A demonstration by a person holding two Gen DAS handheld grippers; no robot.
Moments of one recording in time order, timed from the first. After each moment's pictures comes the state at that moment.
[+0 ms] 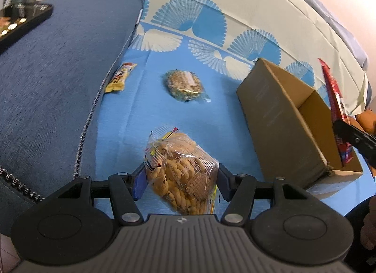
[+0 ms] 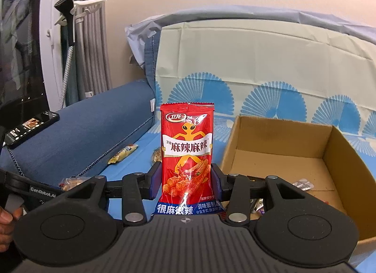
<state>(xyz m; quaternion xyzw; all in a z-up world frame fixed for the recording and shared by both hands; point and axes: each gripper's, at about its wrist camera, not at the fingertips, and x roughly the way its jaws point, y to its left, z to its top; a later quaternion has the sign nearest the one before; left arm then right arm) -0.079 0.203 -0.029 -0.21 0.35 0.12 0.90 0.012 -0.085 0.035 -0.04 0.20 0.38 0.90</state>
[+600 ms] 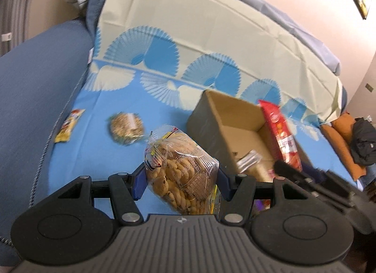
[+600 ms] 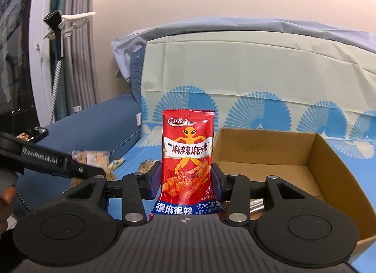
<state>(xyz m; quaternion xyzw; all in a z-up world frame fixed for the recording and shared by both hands) -0.029 0.142 0.044 -0.19 0.30 0.06 0.93 0.022 -0.105 0.042 -0.01 0.18 0.35 0.92</state>
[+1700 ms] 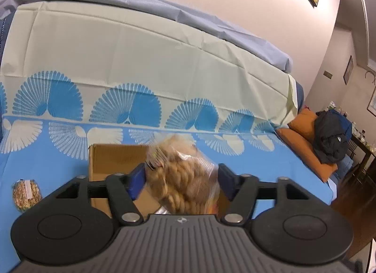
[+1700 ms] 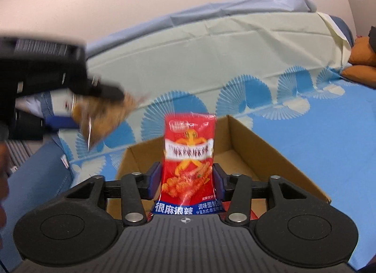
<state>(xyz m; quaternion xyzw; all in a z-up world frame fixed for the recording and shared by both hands) 0.118 -0.001 0.121 -0.14 0.25 -0.04 0.96 0.081 -0.176 0.023 0.12 0.22 0.16 0.95</state>
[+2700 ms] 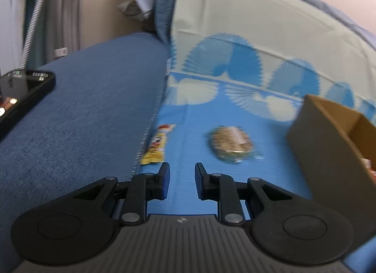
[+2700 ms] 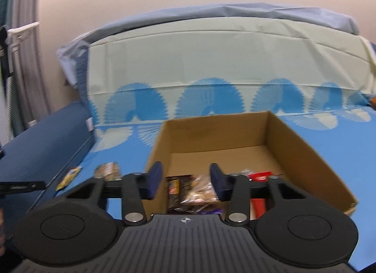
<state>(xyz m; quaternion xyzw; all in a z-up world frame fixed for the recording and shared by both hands) -0.025 0.247 -0.040 -0.11 0.28 0.24 0.93 0.045 -0.120 0.023 0.02 0.22 0.25 0.94</state>
